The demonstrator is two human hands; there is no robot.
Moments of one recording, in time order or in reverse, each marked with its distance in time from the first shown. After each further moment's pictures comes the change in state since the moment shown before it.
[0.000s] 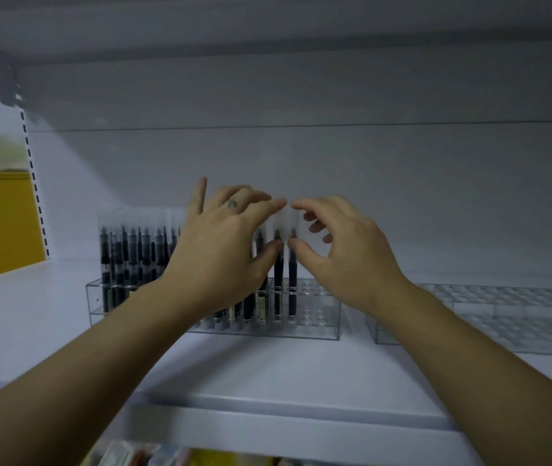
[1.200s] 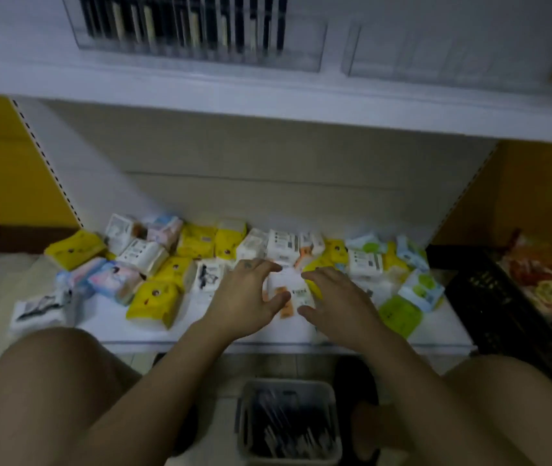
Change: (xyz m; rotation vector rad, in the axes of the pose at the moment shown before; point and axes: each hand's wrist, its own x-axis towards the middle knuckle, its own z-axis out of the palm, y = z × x) left_hand -0.342 0.117 0.085 -0.607 -0.635 -0.280; right_hand -0.377 -0.060 0.040 -0.158 -0.732 0.526
